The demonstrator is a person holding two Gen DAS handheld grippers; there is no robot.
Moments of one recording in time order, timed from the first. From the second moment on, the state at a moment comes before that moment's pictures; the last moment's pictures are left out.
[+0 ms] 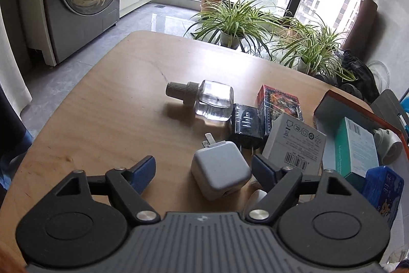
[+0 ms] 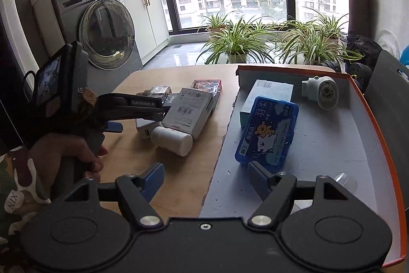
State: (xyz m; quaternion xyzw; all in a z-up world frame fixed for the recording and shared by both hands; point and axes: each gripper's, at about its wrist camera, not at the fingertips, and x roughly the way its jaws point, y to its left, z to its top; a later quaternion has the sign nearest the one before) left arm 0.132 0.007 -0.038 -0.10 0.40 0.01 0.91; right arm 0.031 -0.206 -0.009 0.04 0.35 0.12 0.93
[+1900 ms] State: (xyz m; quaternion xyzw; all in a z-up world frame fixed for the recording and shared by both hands) left arm 0.025 -0.041 0.022 -0.10 0.32 -0.15 0.93; right arm -0.010 -0.259 0.031 0.06 0.29 -0.03 0.95
